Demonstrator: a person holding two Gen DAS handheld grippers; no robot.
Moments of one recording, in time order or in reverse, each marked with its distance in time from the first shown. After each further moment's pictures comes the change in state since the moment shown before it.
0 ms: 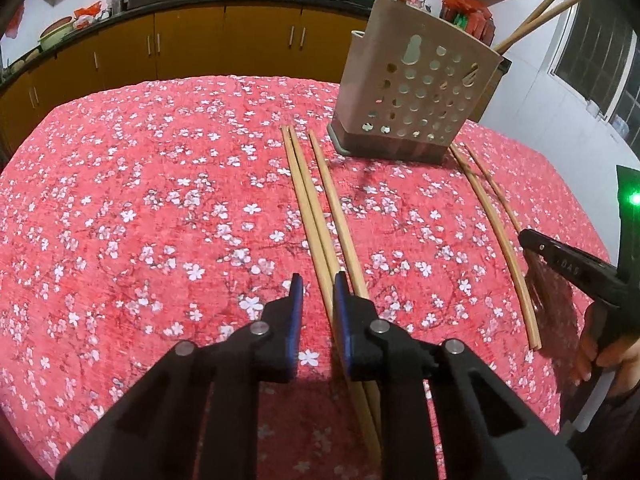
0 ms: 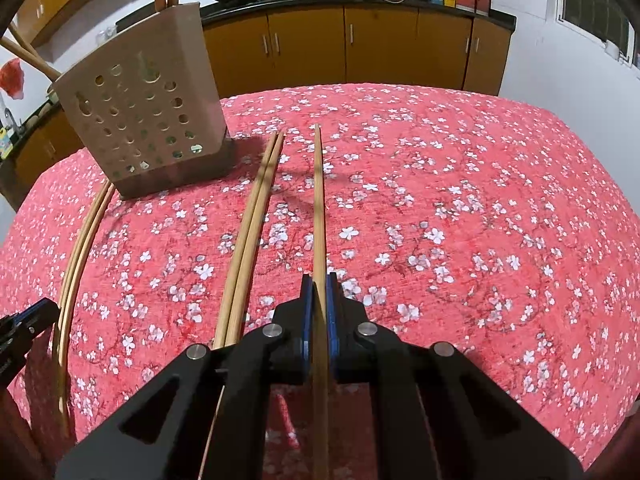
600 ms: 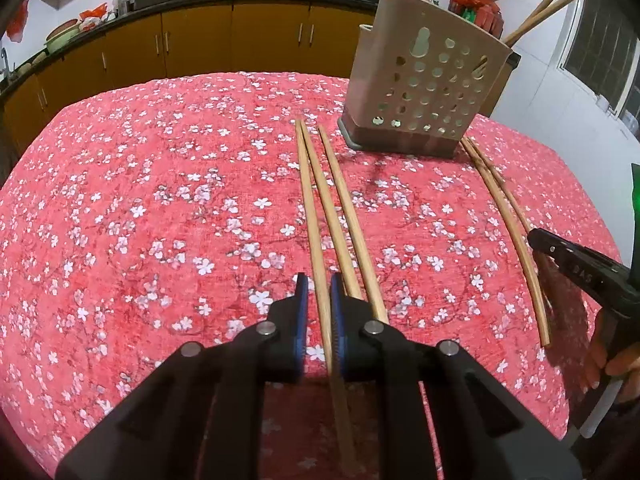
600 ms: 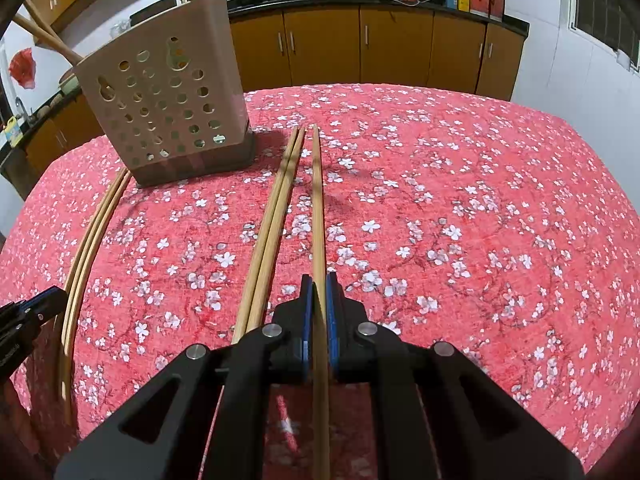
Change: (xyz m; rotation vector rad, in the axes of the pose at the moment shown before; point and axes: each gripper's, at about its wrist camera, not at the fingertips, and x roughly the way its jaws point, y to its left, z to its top) left arm 0.001 0.002 -0.003 0.005 0.009 0.049; right arm -0.003 0.011 -0.004 -0.032 0.002 0.023
